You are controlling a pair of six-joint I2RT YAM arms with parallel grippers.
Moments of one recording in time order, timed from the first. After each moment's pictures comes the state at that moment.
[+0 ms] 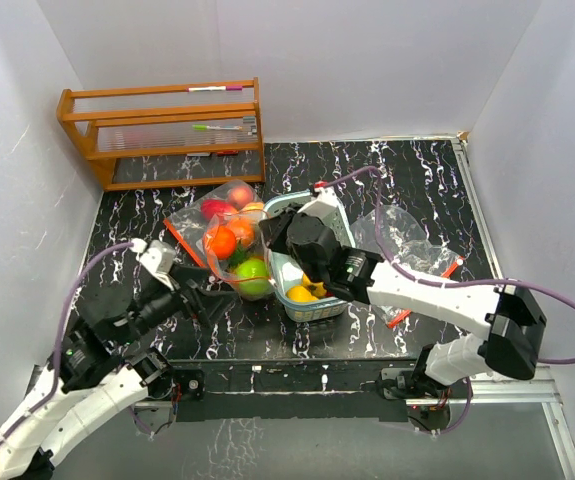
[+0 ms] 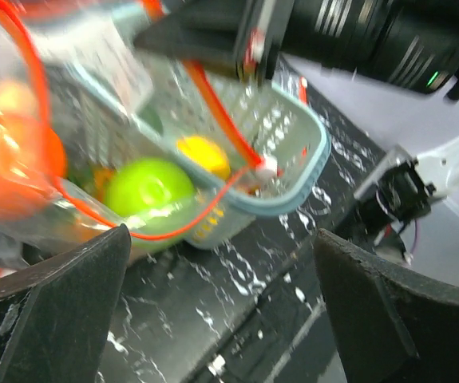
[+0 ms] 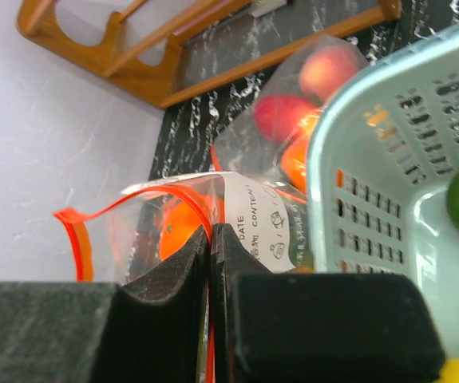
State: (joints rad) left arm -0.79 0.32 0.74 -0.51 0.04 -0.34; right arm 1.05 1.37 1.06 0.03 0.56 0.92
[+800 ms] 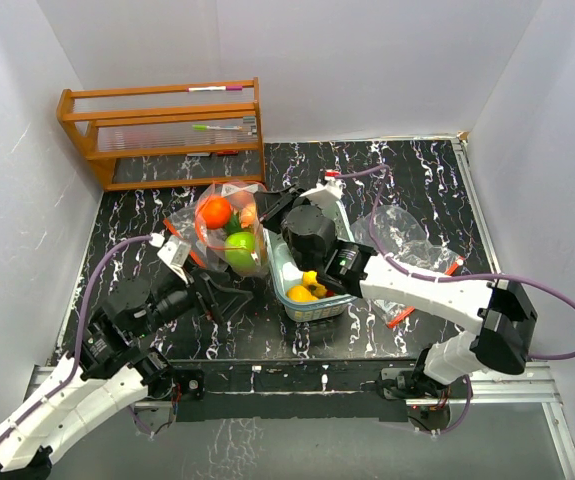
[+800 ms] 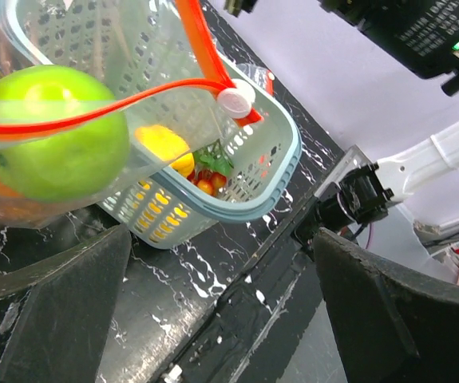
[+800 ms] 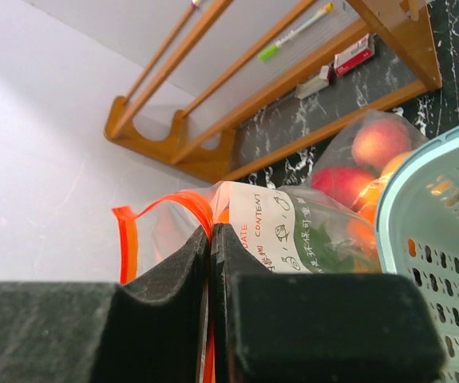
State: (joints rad) left arm -0.79 0.38 0.61 -0.37 0.15 -0.51; right arm 1.04 1.45 1.18 0.19 0.70 0.97
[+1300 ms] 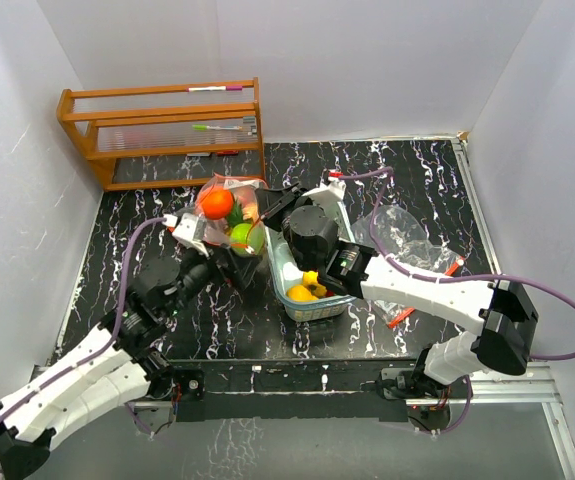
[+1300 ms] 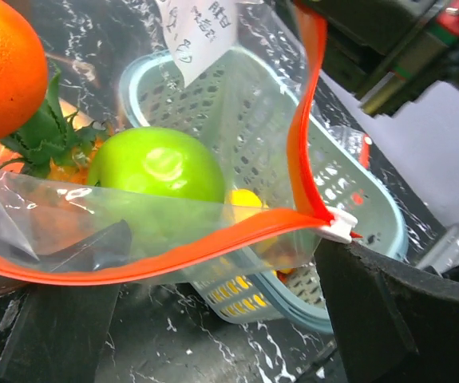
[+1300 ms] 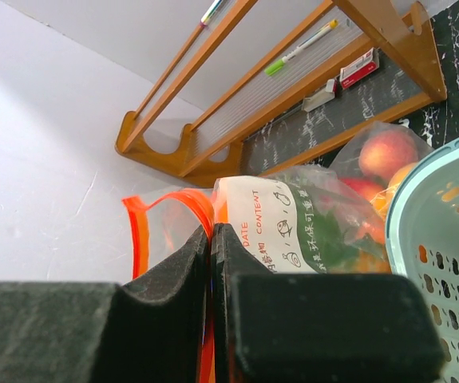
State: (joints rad) left arm -0.79 0.61 0.59 -0.10 -0.12 -0.43; right arm 1.05 1.43 1.17 0.24 0.73 0.98
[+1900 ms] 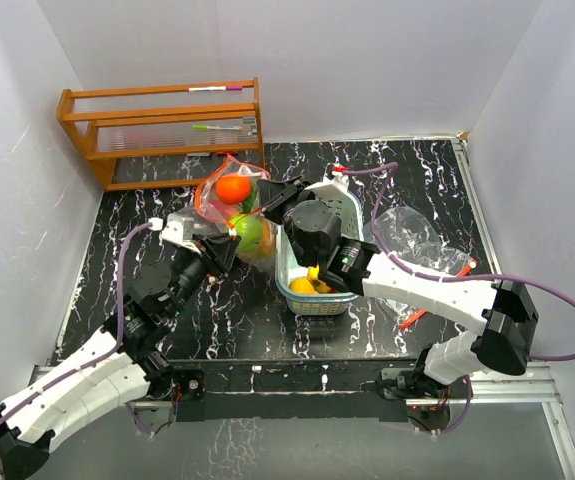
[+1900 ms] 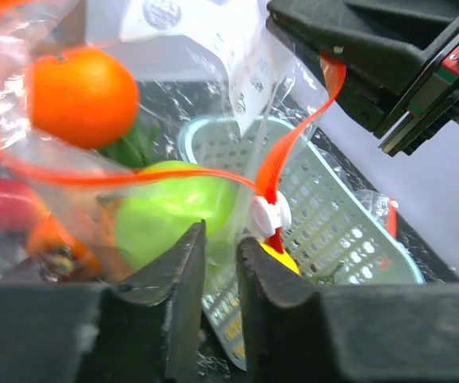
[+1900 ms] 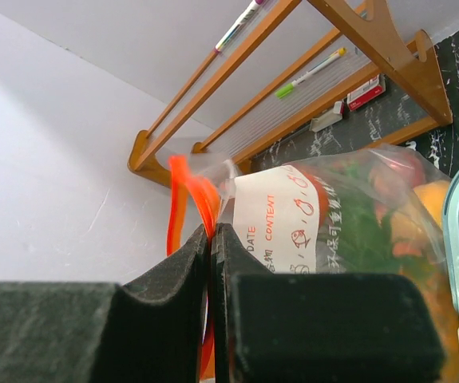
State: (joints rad) left arm -0.79 0.63 0.53 0.11 -0.26 -0.36; right arm 1.05 1.43 1.21 0.25 0.76 0.94
